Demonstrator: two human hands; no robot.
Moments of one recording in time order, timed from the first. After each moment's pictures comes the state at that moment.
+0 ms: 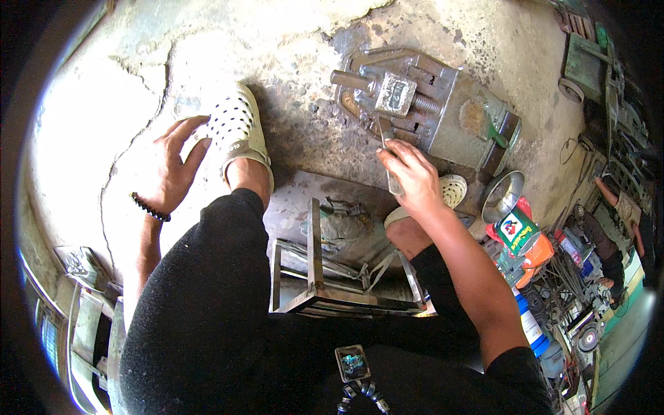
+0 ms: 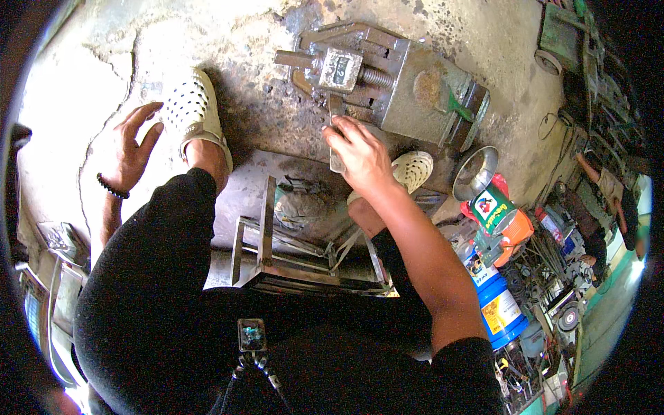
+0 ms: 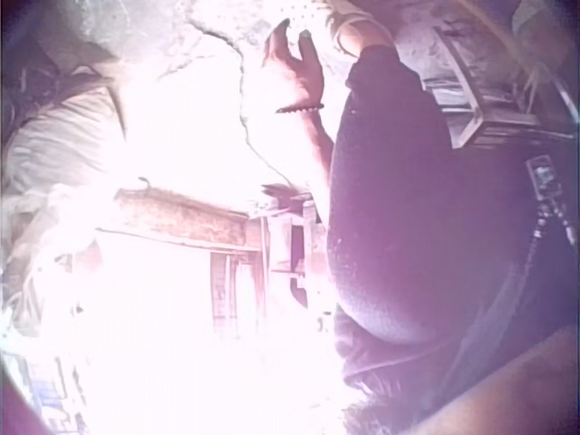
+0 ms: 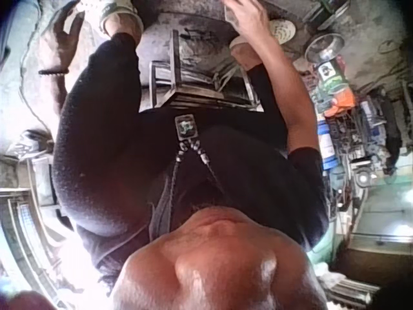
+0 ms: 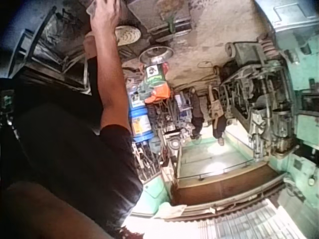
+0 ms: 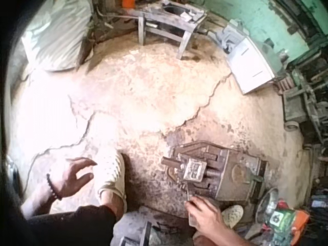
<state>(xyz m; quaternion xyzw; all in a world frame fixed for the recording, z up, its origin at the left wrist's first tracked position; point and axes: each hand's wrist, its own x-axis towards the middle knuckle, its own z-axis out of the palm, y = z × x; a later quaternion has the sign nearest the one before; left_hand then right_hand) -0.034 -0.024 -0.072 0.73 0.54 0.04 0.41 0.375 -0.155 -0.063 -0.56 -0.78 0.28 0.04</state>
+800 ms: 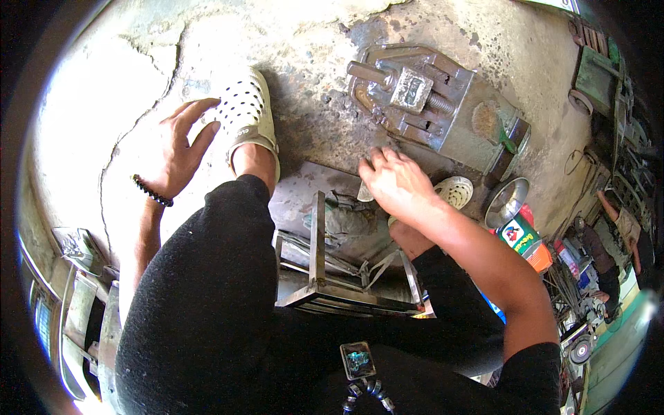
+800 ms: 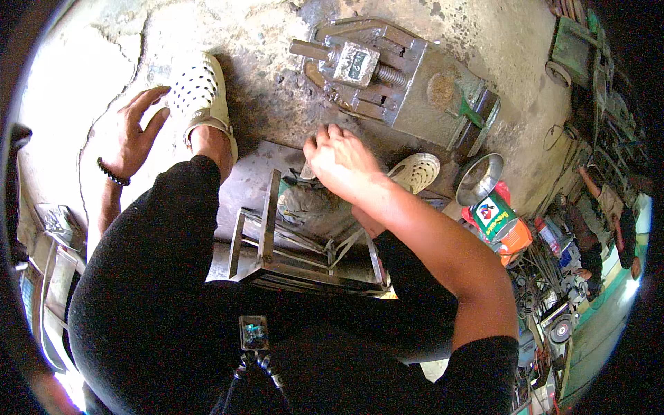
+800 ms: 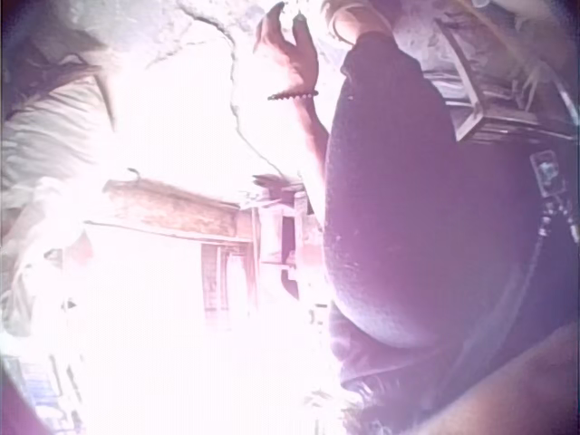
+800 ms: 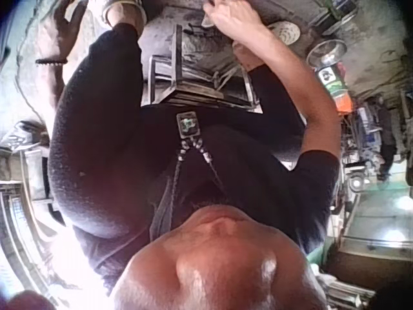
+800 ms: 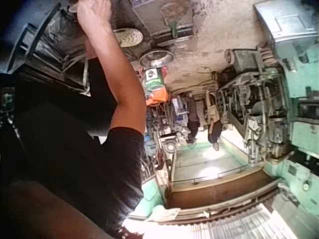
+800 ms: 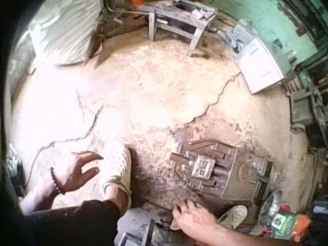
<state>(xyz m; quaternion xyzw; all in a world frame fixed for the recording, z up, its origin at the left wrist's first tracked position) -0.032 -0.029 -0.072 0.72 0.56 0.04 0.41 0.325 -0.125 -0.055 -0.44 -0.80 0.31 -0.26</state>
